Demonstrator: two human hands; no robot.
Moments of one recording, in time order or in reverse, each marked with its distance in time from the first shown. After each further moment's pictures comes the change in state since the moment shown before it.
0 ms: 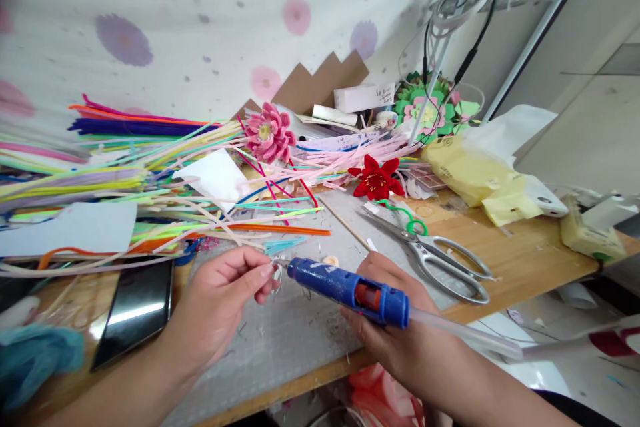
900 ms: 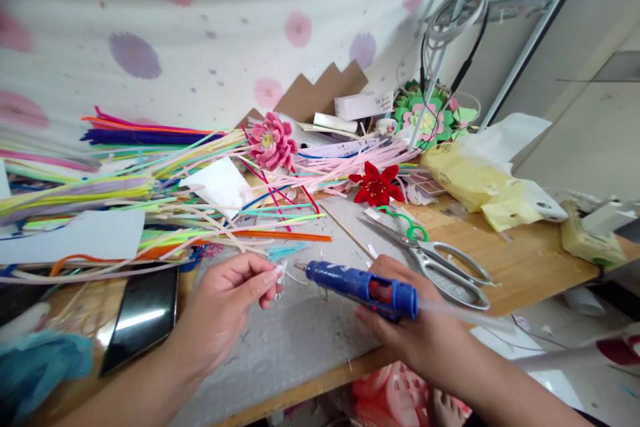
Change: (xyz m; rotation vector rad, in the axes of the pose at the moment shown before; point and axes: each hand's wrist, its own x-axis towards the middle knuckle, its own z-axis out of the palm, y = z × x) left_hand 0.001 0.001 -0.003 -0.028 -0.054 -0.022; right_hand 0.001 0.019 -0.012 0.049 -0.015 0.067
